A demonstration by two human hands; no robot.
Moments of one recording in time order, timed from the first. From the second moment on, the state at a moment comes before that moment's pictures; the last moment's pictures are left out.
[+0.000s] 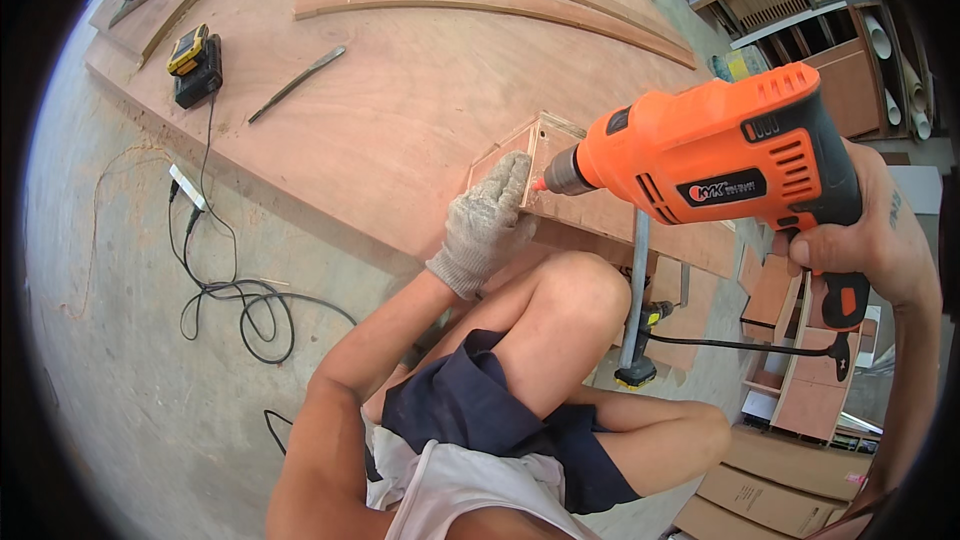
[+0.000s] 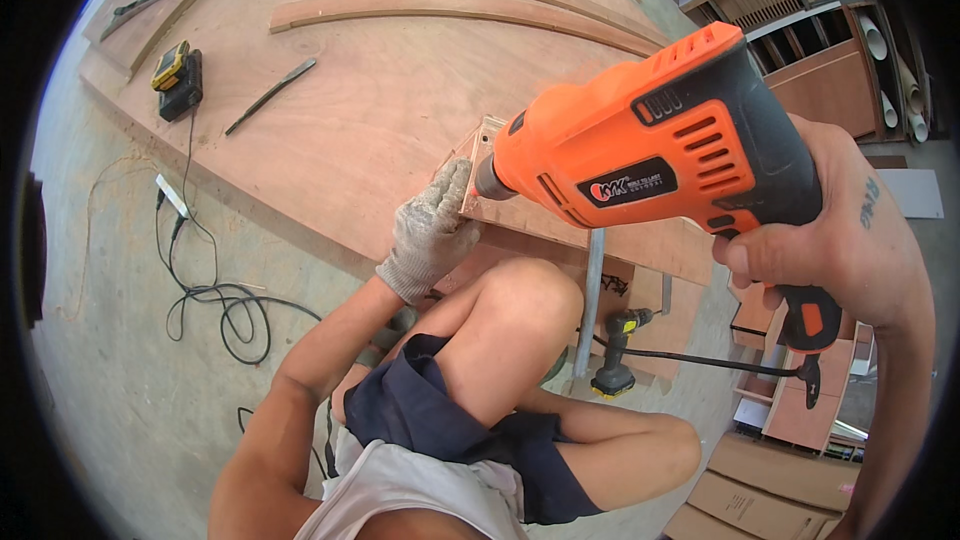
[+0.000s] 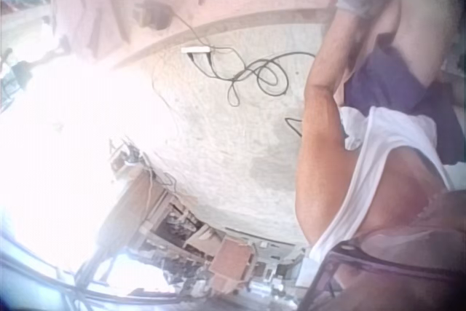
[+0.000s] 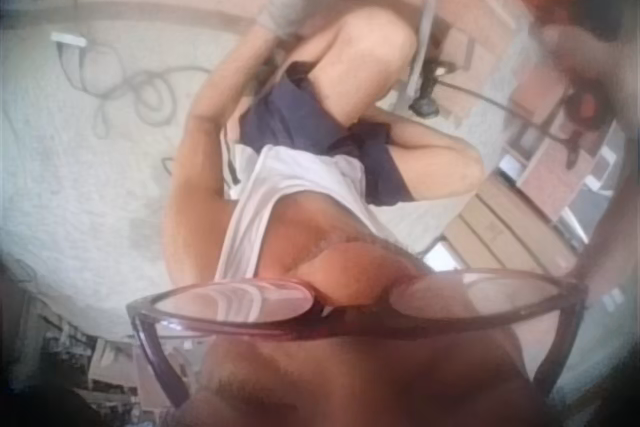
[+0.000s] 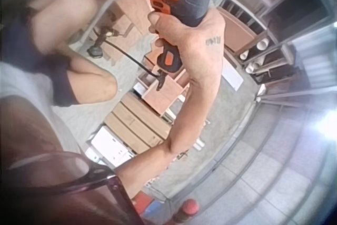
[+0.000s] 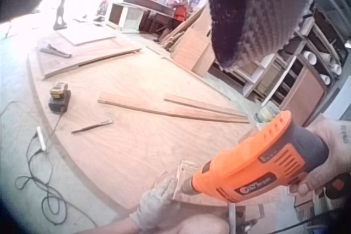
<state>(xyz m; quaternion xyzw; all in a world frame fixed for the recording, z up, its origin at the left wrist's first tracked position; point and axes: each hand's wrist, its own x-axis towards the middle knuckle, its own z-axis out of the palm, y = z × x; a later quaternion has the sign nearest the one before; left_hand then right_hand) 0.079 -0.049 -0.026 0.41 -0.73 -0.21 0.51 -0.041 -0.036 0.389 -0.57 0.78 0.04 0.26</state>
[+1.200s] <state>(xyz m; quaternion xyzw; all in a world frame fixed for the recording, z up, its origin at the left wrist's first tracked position) 0.205 -0.069 0.047 0.01 -0.13 -0.80 0.58 0.067 0.033 0.115 -0.60 0.54 -0.46 0.37</state>
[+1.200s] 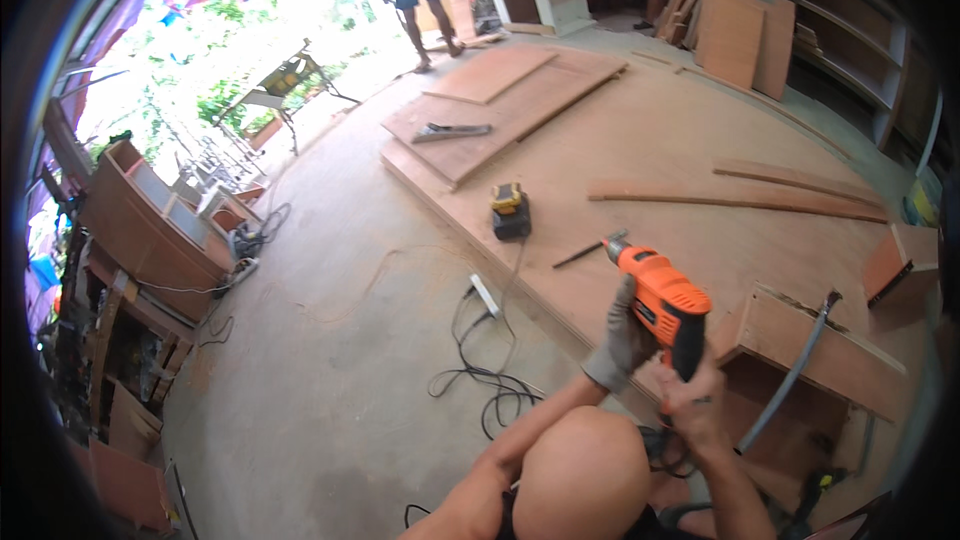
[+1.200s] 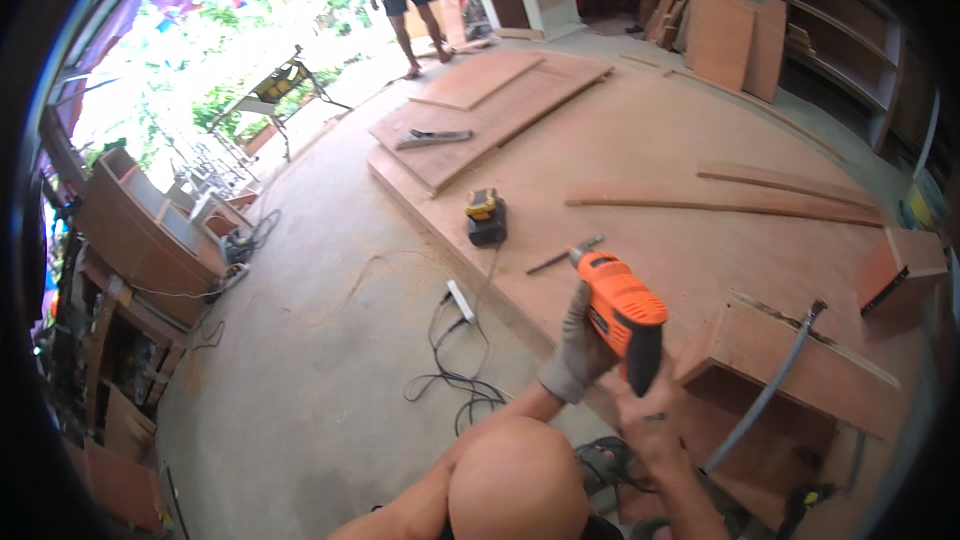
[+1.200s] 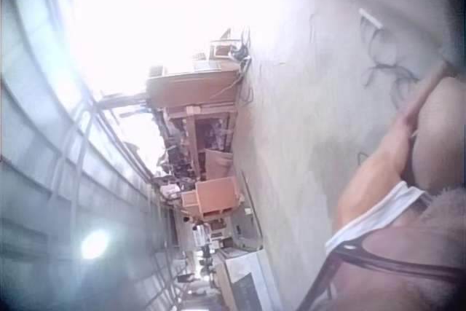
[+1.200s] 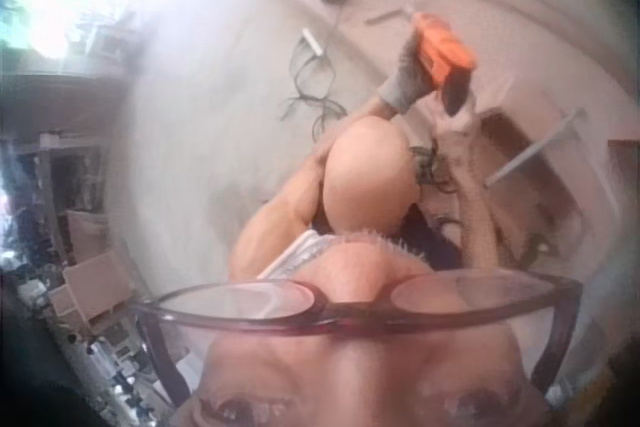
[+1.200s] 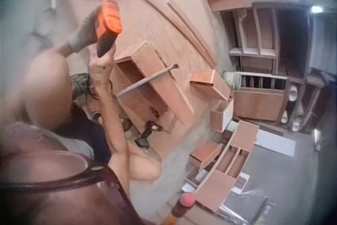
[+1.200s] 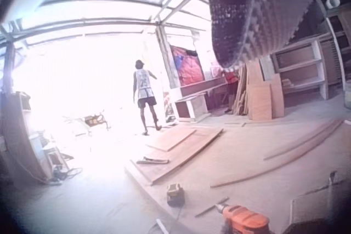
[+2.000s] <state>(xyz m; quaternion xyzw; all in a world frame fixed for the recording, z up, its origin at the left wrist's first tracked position) 0.243 -0.186 -0.028 0.65 -0.70 -0.23 0.17 -0.054 0.084 0.071 -0.57 0.71 -0.41 0.09</state>
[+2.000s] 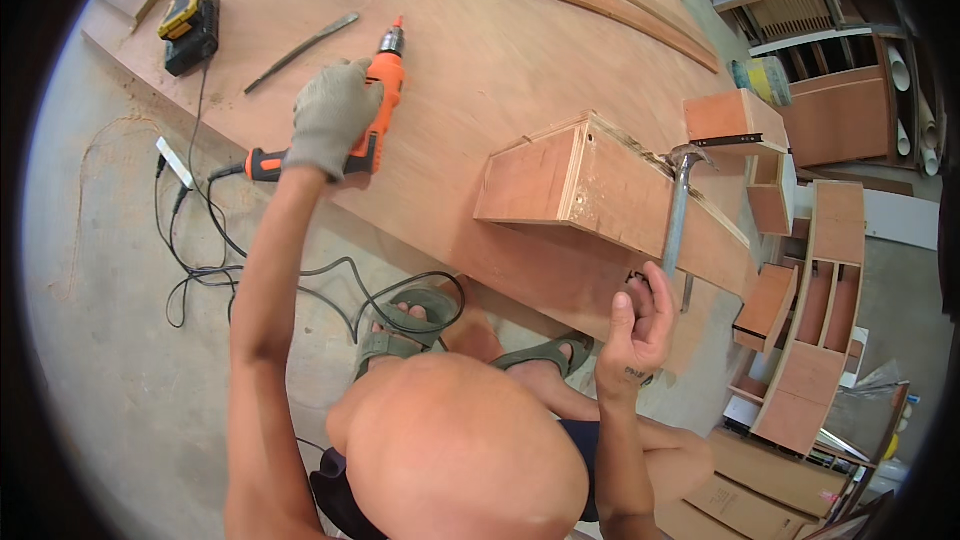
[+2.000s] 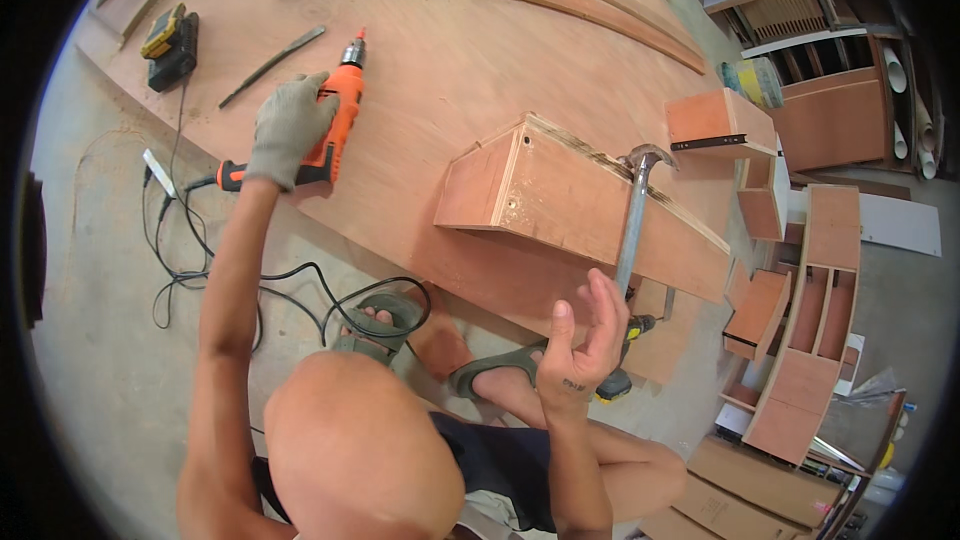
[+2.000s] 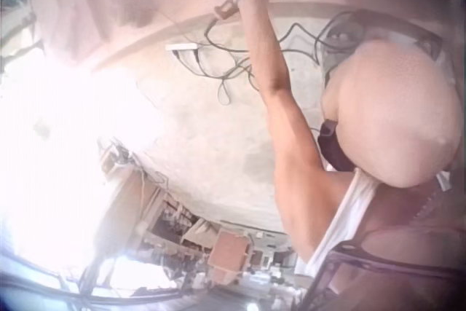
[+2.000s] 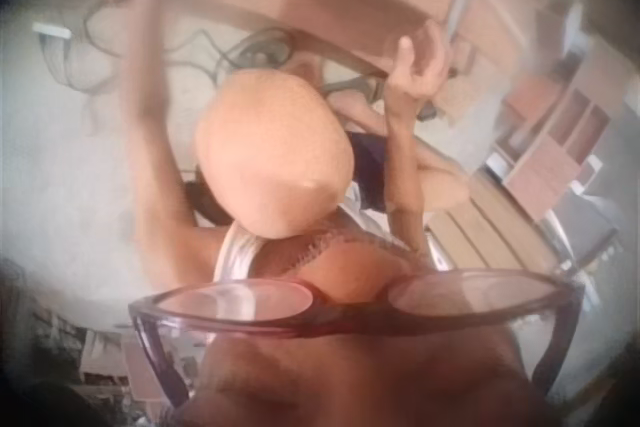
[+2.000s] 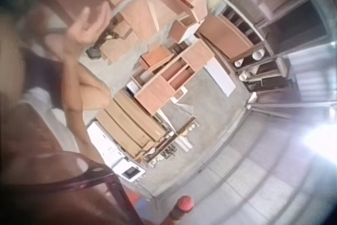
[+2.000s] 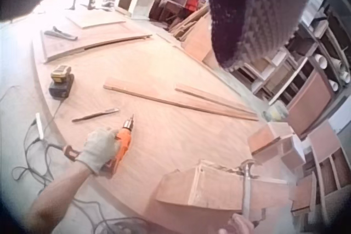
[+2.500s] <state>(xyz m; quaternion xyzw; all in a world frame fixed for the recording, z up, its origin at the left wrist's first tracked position) 0.077 -0.055 -0.009 0.43 -0.70 -0.28 0.50 -0.061 -0.009 0.096 -0.72 0.69 0.07 -0.09</state>
